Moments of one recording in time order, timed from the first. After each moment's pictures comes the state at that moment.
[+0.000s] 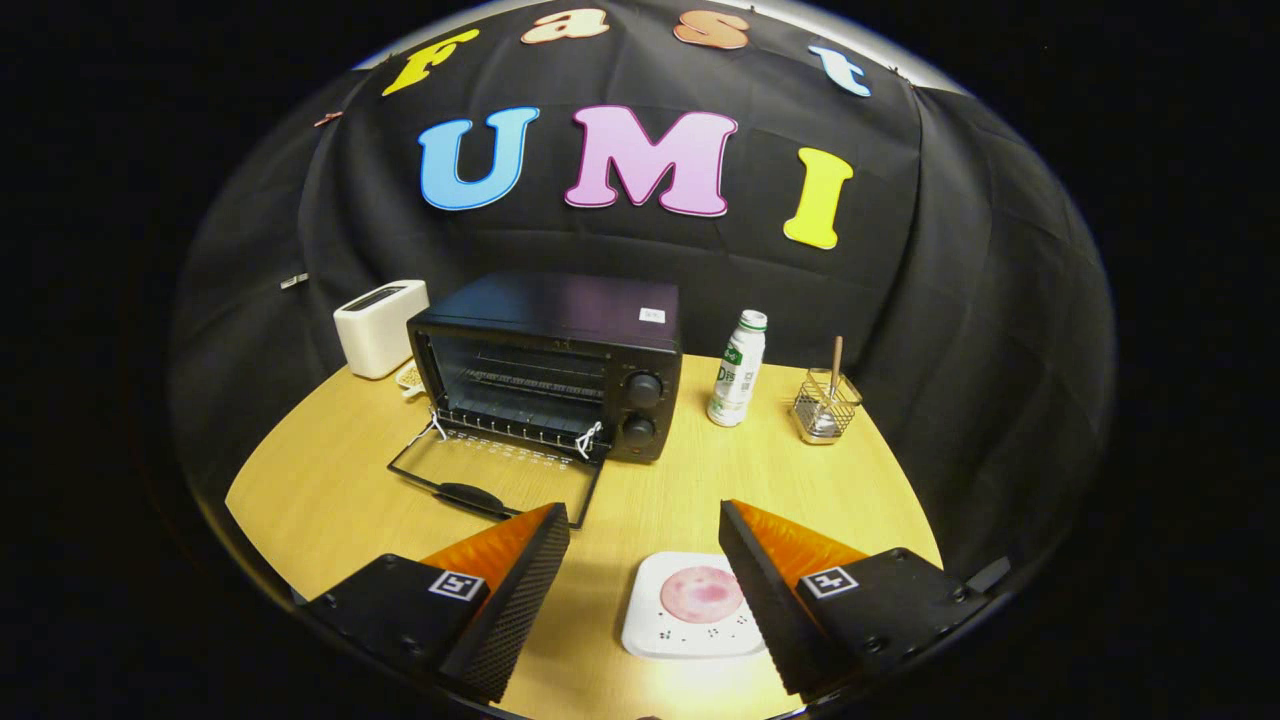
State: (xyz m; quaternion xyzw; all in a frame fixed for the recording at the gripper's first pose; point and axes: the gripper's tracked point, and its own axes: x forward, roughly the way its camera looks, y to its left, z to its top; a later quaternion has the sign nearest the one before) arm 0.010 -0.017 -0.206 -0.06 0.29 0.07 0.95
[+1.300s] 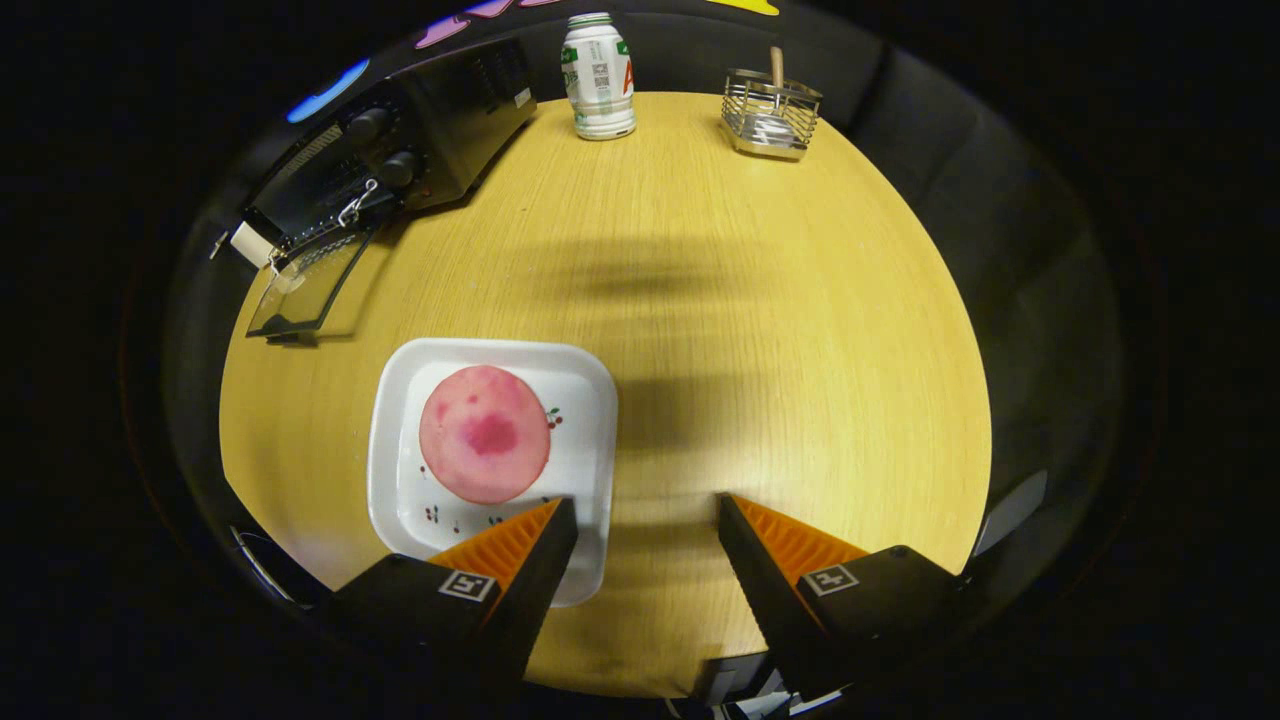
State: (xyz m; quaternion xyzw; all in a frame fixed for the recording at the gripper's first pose) arm -0.033 -0.182 -0.397 -0.01 0.61 0.03 0.79
